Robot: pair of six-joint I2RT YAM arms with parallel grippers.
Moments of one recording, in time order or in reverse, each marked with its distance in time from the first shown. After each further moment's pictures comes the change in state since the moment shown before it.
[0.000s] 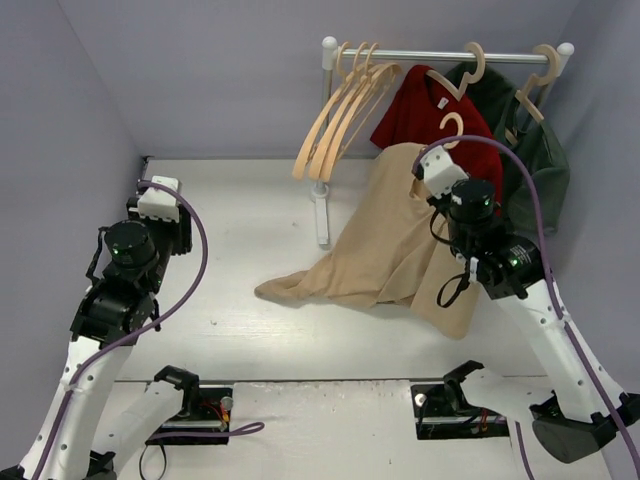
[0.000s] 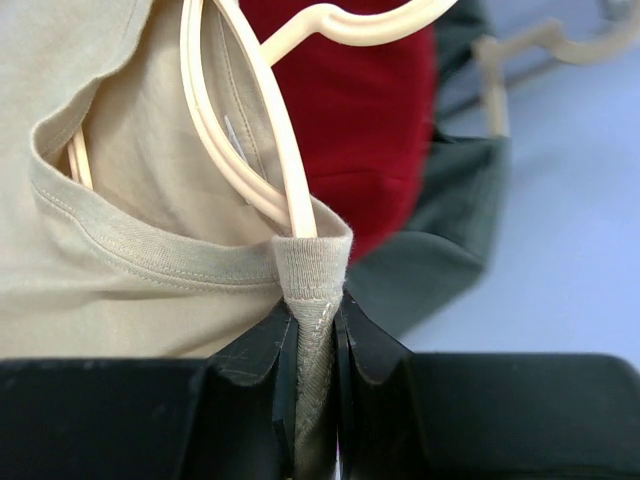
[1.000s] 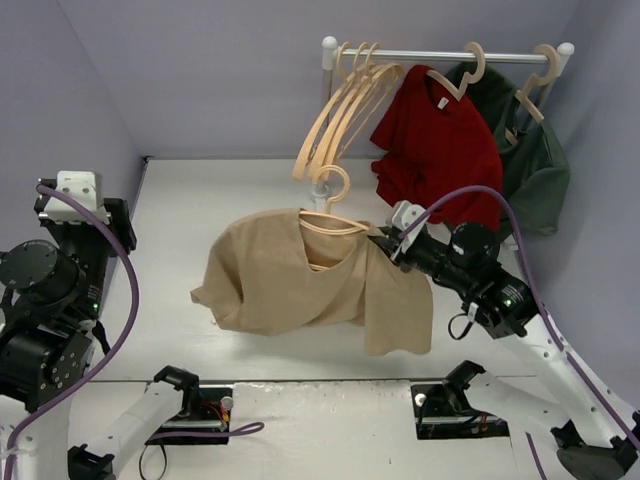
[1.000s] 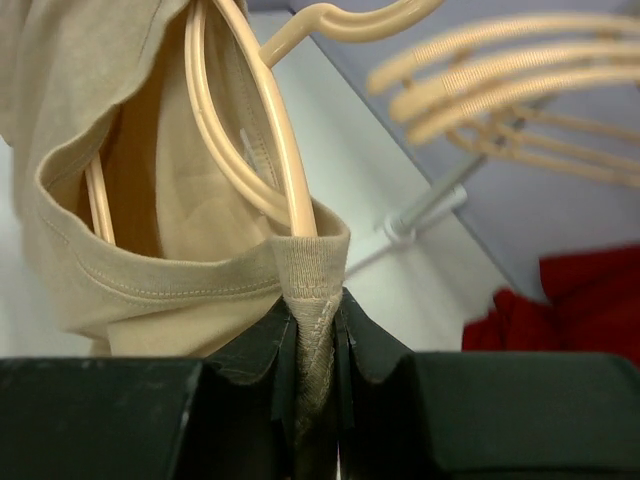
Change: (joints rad) left arm 0.000 0.014 0.450 -0.247 -0.111 0.048; right arm 0.127 -0.189 -0.286 0.305 -0.875 0.237
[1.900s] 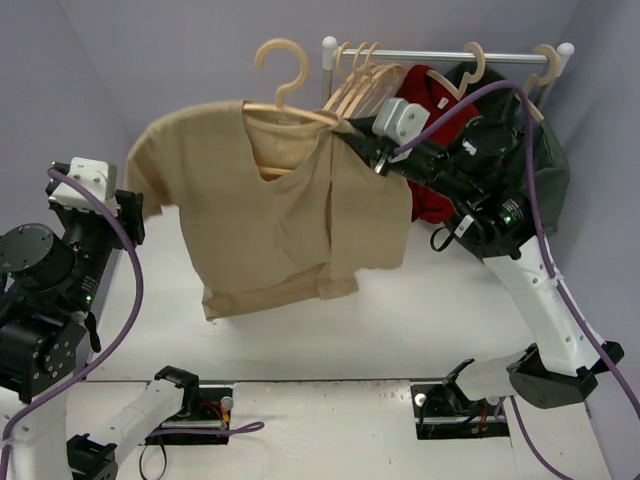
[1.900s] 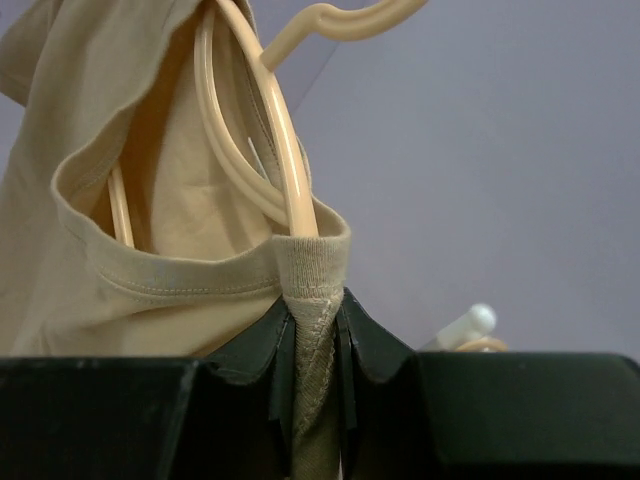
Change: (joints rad) left arm 0.000 0.082 0.122 -0.071 0.158 0.025; right arm 0.010 0.504 0.833 0.014 -0.205 -0.166
